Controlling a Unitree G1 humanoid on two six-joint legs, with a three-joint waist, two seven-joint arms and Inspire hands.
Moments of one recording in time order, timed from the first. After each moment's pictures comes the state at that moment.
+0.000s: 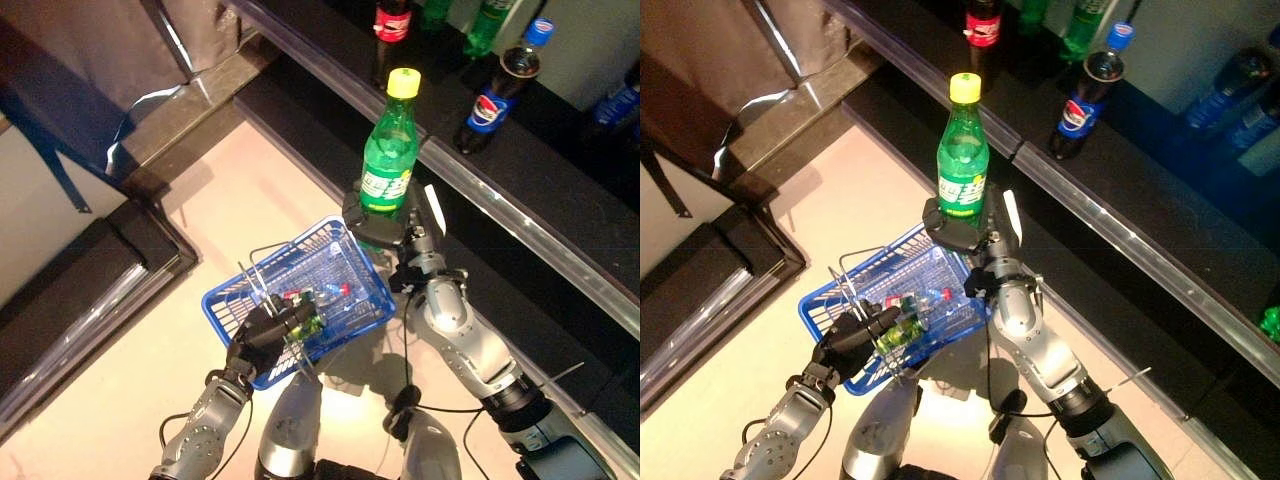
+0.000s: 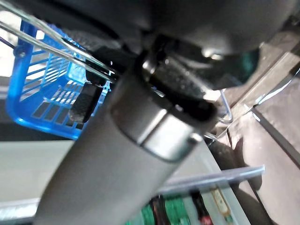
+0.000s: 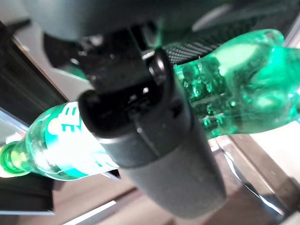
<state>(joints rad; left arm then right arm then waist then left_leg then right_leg) 0.09 0.42 -0.30 0.04 -1.19 -0.01 -0.09 -0.42 -0.40 0.48 -0.14 0.44 0.10 -0.50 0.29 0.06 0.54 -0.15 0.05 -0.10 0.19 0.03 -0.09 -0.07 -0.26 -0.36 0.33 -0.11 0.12</state>
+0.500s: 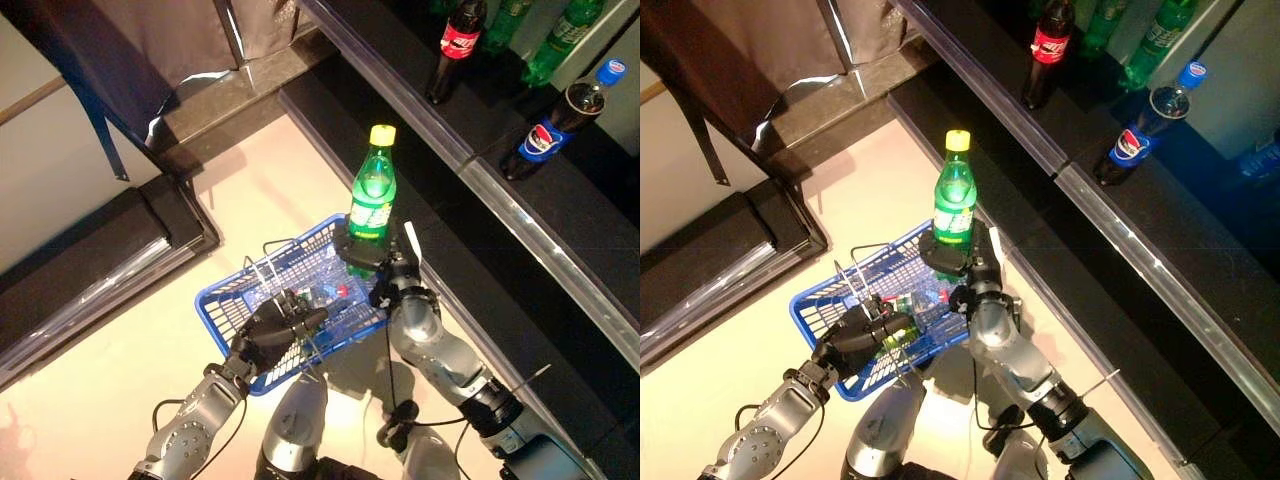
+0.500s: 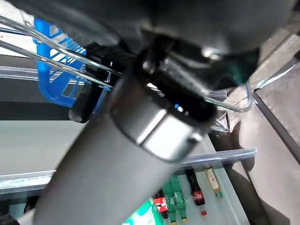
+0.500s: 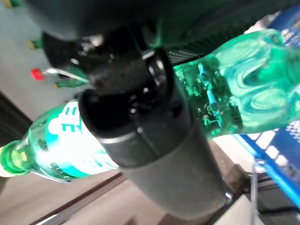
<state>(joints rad) 0.09 0.50 -0.30 -0.02 -1.19 0.07 -0.17 -0.42 -0.31 0.58 0.02 0.52 0.11 -0.62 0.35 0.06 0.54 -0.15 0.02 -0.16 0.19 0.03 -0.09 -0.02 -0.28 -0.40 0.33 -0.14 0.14</state>
